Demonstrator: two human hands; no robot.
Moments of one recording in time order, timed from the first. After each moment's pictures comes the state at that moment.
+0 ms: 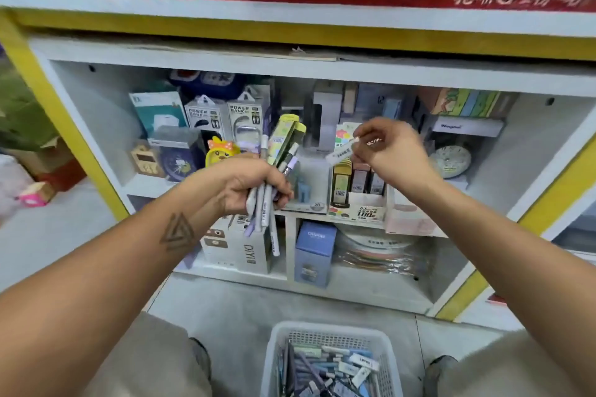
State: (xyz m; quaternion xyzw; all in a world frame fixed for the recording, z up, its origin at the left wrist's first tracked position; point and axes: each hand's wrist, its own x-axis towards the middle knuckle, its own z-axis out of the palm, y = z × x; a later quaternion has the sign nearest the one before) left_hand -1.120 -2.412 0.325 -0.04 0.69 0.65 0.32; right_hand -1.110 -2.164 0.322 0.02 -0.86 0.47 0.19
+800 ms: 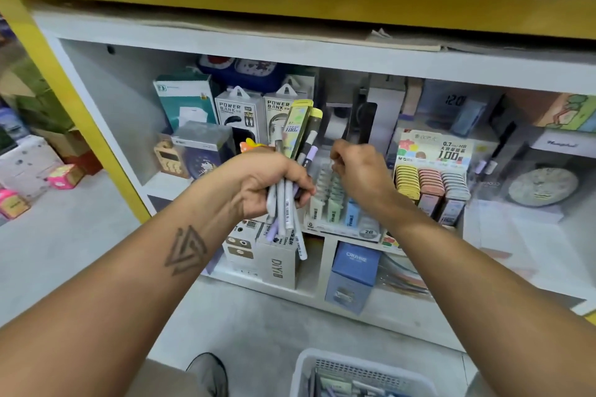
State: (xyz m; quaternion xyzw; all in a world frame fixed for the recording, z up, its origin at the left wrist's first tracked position) left_hand -1.181 -2.445 0.313 -0.07 0.65 0.71 0.28; right_hand -1.230 -2.254 0.247 0.11 -0.96 0.19 0.18
